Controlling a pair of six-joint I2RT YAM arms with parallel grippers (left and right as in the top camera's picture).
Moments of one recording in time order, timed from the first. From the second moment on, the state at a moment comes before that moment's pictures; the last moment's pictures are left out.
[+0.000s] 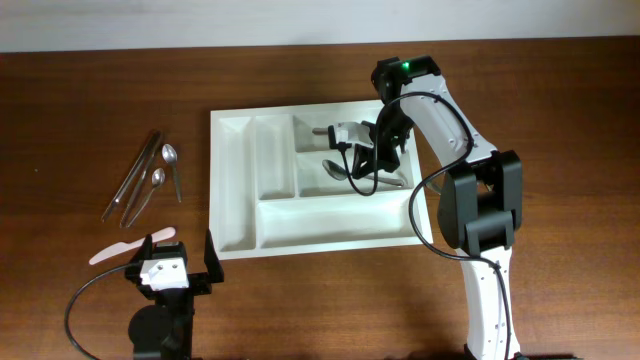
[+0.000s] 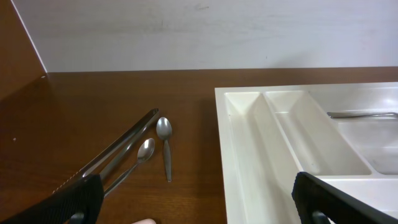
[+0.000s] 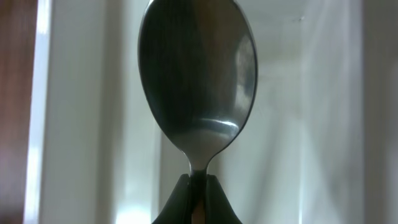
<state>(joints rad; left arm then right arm) 0.01 0.01 0.07 -0.22 -0.08 0.02 0.26 2.41 2.14 -1.49 -0.54 -1.37</state>
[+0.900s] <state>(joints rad) 0.01 0.01 0.07 -0.22 -0.08 0.02 0.19 2.40 2.55 -1.43 -0.36 -0.56</state>
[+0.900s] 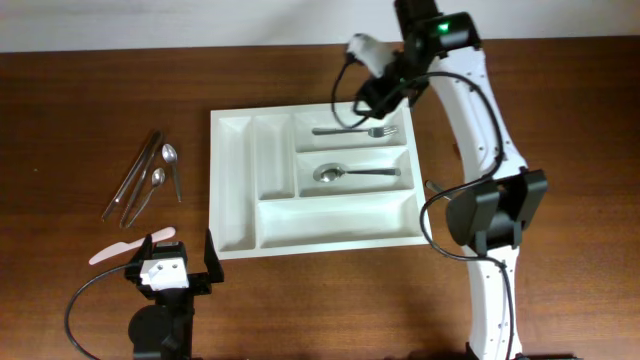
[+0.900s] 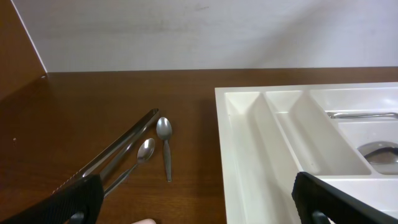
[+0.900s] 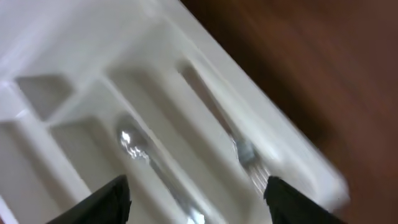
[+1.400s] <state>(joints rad) 0.01 0.01 0.07 -0.22 -0.08 0.02 -0.12 2.40 2.45 -1.61 -0.16 -0.35</state>
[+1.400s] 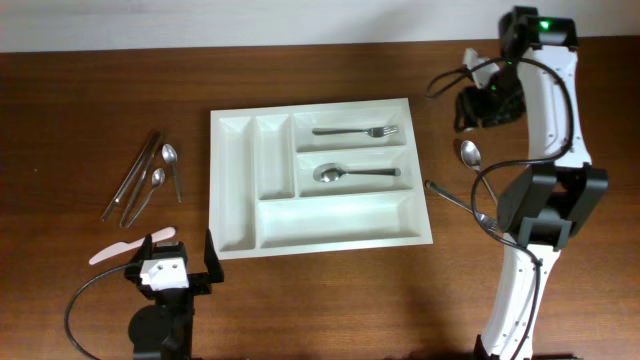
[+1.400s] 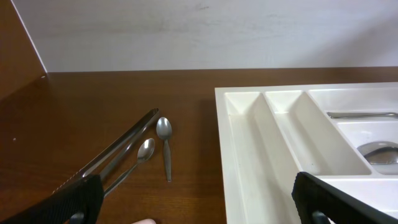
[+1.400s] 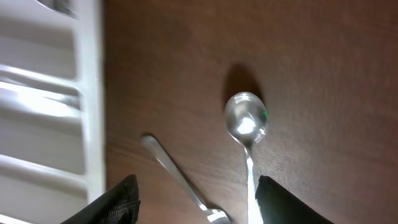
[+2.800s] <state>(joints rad) 0.01 0.01 0.07 -0.22 -0.08 0.02 -0.25 2.40 1.98 -1.34 -0.10 -0.33</state>
